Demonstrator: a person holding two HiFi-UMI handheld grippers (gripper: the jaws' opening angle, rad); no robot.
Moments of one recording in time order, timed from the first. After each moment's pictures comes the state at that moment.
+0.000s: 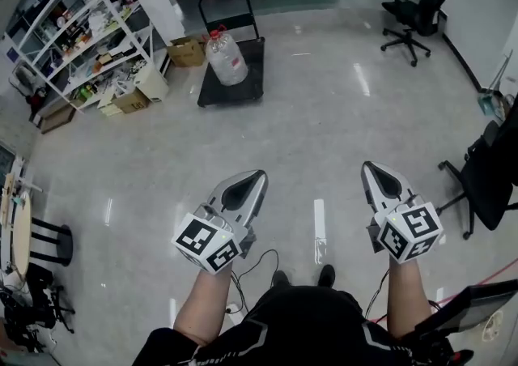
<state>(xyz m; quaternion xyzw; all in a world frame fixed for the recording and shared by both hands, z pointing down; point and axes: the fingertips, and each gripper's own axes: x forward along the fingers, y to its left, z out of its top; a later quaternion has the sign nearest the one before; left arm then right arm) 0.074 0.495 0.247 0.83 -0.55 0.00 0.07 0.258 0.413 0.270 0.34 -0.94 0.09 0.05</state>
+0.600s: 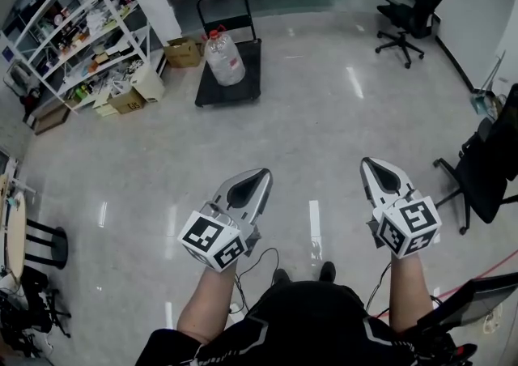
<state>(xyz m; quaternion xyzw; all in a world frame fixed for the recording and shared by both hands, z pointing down) 0.054 0.528 0.247 0.84 -0.54 -0.02 0.07 0.230 0.447 0.258 0.34 -0.93 0.05 0.08</state>
